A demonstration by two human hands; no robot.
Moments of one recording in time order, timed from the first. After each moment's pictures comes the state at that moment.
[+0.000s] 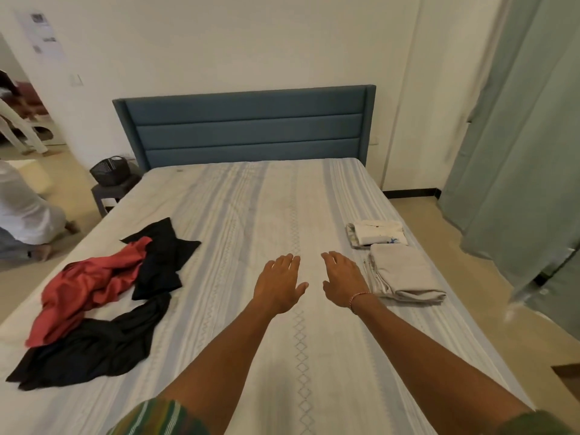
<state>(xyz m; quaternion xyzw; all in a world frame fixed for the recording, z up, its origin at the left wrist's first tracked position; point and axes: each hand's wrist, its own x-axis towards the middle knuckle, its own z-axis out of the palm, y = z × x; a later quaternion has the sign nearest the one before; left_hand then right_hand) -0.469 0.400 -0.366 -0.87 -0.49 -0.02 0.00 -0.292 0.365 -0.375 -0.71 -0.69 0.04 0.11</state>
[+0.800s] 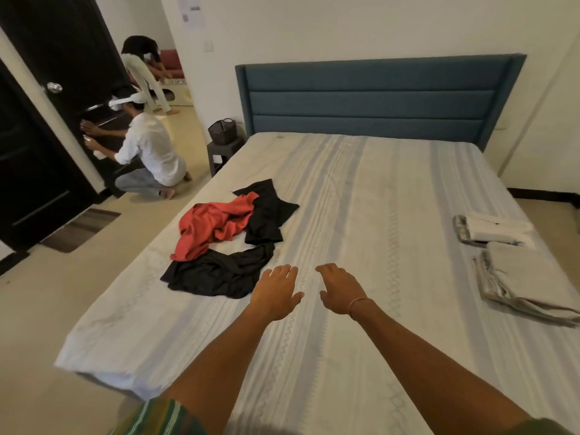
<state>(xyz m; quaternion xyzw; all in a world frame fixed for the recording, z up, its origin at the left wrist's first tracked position) -0.760 0.322 -0.402 -0.80 -0.60 0.03 -0.04 -0.571 0.343 -0.415 -0.57 -0.81 0.15 0.05</state>
